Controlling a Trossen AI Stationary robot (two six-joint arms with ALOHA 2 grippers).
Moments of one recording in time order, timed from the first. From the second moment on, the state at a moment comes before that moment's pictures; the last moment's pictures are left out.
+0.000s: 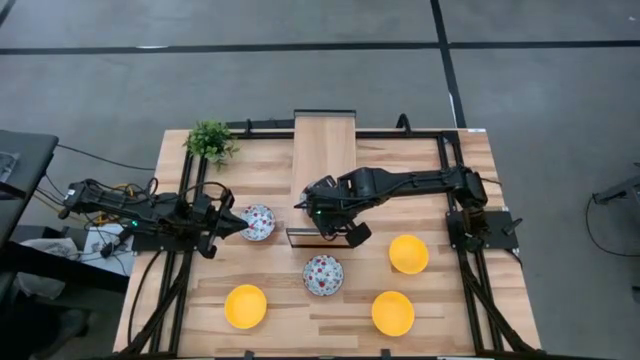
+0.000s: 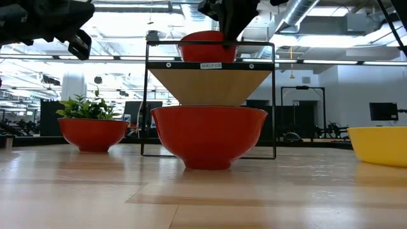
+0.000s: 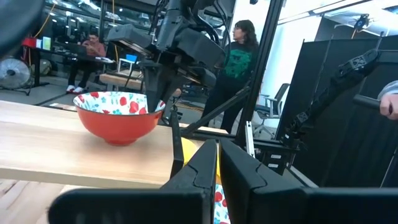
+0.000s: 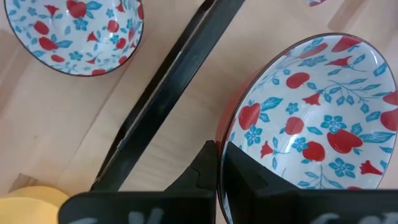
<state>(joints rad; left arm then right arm) -0.26 0.27 0.06 0.36 -0.08 -0.16 0.11 2.00 2.05 -1.36 0.13 -0.58</state>
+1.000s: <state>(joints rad) -0.26 0.27 0.06 0.36 -0.08 -0.16 0.09 2.00 2.03 -1.33 0.13 -0.44</state>
